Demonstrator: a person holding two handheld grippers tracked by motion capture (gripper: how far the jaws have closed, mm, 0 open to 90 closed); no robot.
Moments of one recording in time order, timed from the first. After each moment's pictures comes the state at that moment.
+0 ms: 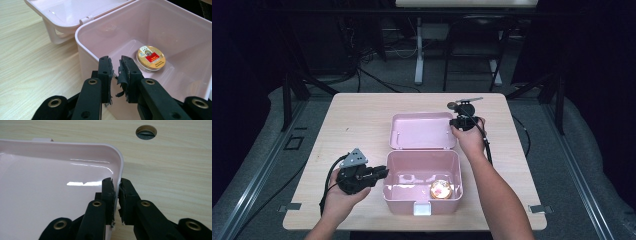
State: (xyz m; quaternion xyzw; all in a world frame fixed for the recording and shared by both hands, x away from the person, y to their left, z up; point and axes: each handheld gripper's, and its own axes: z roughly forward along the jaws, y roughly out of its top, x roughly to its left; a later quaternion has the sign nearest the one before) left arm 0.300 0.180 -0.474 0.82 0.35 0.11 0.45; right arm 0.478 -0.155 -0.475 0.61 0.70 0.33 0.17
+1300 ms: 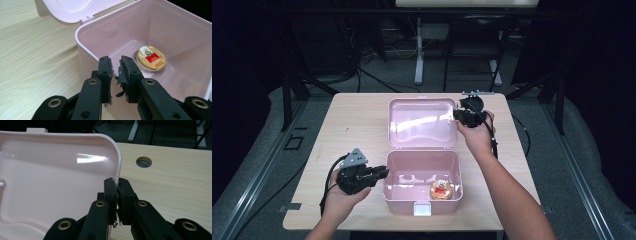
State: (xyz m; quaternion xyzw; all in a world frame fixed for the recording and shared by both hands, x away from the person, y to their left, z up) left arm 0.300 0.180 -0.474 0.82 0.35 0.11 0.45; right arm 0.444 -0.163 -0.422 0.56 0.69 0.39 0.22
